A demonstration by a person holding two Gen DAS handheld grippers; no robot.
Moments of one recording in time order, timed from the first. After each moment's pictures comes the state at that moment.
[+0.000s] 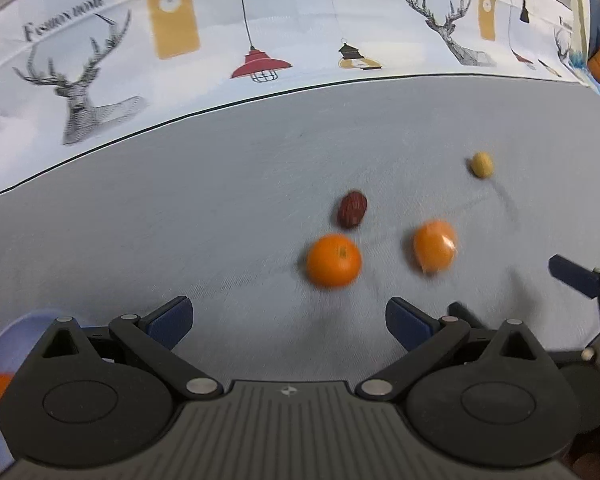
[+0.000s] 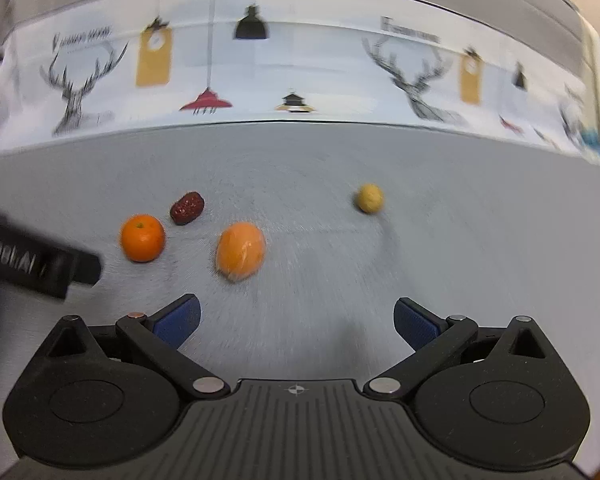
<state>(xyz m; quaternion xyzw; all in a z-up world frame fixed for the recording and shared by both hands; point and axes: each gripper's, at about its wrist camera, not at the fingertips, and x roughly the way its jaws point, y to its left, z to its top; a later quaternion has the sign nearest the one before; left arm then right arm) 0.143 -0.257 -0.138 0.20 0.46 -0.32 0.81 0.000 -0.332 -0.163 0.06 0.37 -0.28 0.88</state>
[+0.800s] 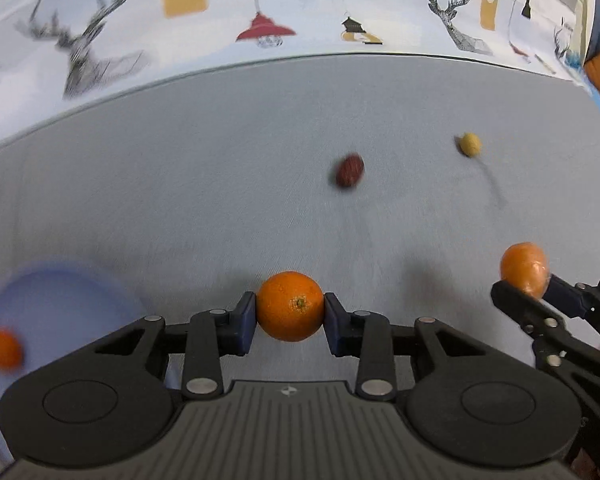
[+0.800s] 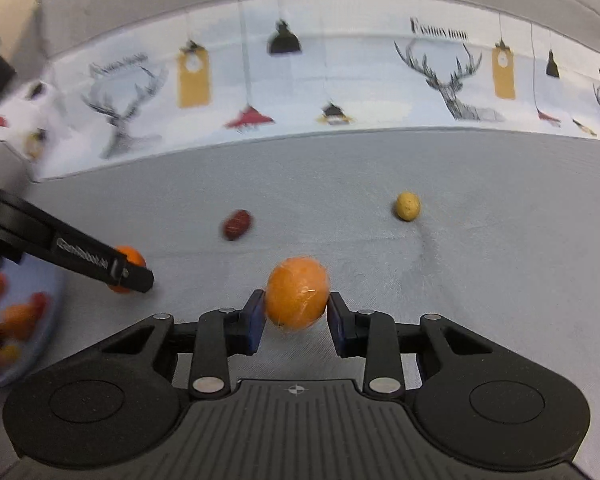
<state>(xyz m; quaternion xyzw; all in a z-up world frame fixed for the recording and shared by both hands) 0.140 -0.216 -0.118 0.17 0.53 -0.32 0.77 -0.049 -0.320 -0.111 0.14 0.34 -0.20 0.91</state>
